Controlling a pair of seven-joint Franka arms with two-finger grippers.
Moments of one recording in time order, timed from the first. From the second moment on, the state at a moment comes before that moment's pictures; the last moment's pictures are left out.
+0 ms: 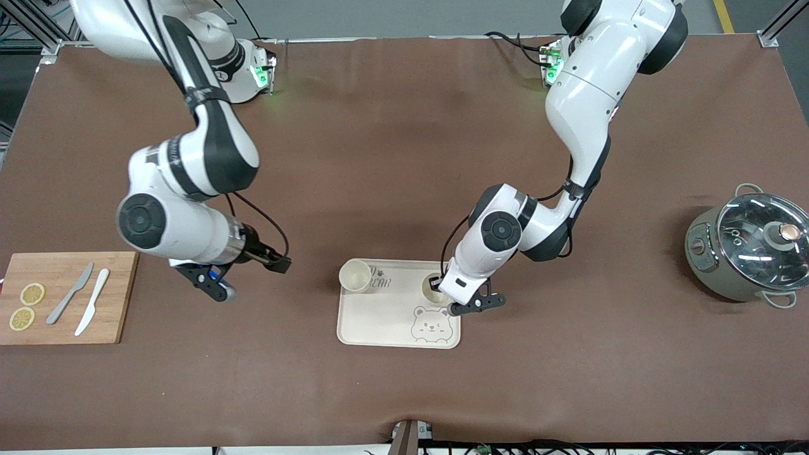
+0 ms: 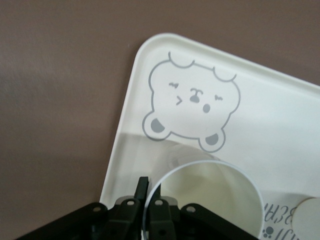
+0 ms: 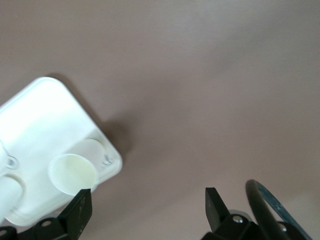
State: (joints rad) left arm -0.40 0.88 -0.20 -1.33 0.08 2.40 -0.77; right arm 0.38 0.50 -0.06 -1.48 0.22 1.90 0.87
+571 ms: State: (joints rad) left arm -0.32 0.68 -0.19 -1.35 0.19 2.20 -0.62; right arm 0.51 0.64 -0.06 -1.48 0.22 2.13 1.02
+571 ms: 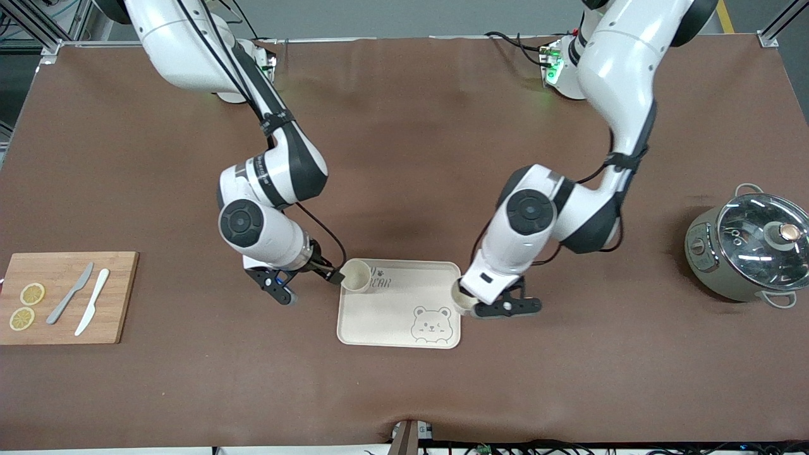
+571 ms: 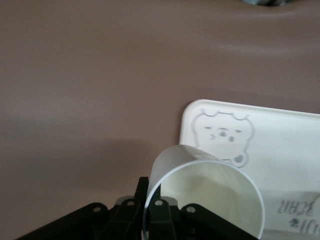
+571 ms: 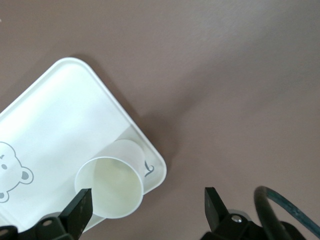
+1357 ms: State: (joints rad) left arm 0.03 0.53 -0.20 -1.78 0.19 2.35 -0.45; right arm 0.55 0.72 -0.06 -1.48 0.22 2.21 1.05
